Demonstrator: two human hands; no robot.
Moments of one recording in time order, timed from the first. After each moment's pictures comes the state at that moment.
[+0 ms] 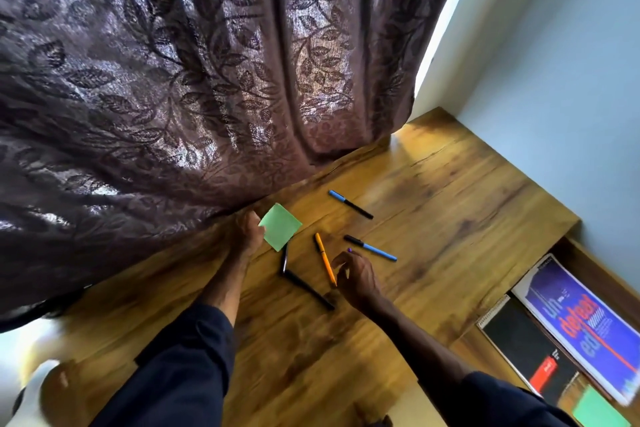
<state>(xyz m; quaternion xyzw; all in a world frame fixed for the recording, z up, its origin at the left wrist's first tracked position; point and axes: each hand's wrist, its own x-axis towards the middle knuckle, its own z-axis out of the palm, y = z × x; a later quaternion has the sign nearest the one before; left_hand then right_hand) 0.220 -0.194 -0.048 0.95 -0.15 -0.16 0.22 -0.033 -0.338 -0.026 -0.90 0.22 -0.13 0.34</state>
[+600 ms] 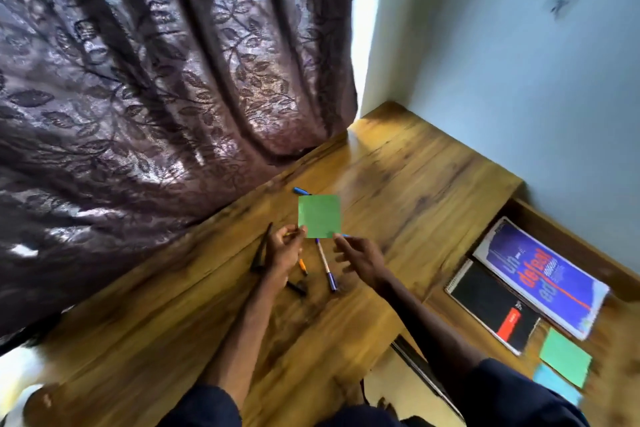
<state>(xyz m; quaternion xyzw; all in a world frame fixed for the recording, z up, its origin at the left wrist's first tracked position) 0.046 -0.263 -0.002 0.74 -0.05 -0.29 0.60 -0.105 -0.372 0.034 -0.69 0.38 -0.07 0.60</state>
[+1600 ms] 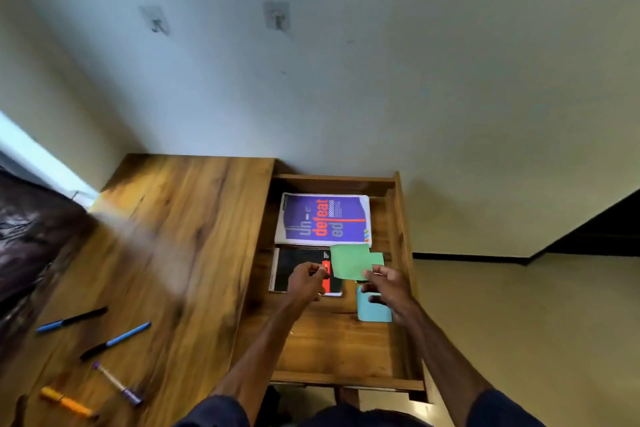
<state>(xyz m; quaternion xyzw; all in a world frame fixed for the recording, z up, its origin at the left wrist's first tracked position) -0.358 -0.491 -0.020 0.69 -0.43 -0.52 0.25 -0.563 -0.469 -0.004 -0.30 0.66 -0.33 0.61</state>
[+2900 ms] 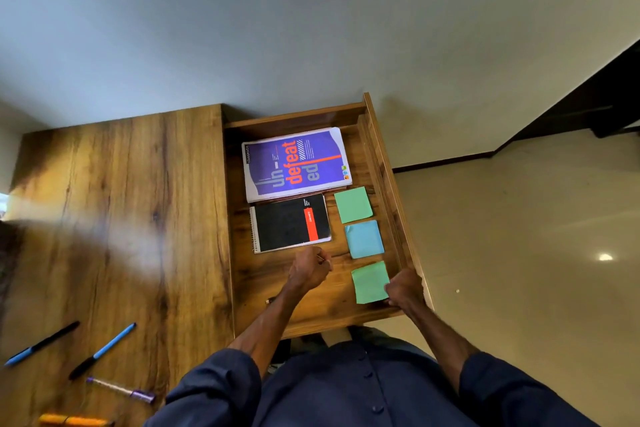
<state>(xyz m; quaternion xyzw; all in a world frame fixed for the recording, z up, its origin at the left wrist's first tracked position) -0.363 -0.474 -0.092 0.62 -0.62 -0.49 -0.01 -0.570 -0.383 -0.088 -0.22 0.87 -0.02 0.43</state>
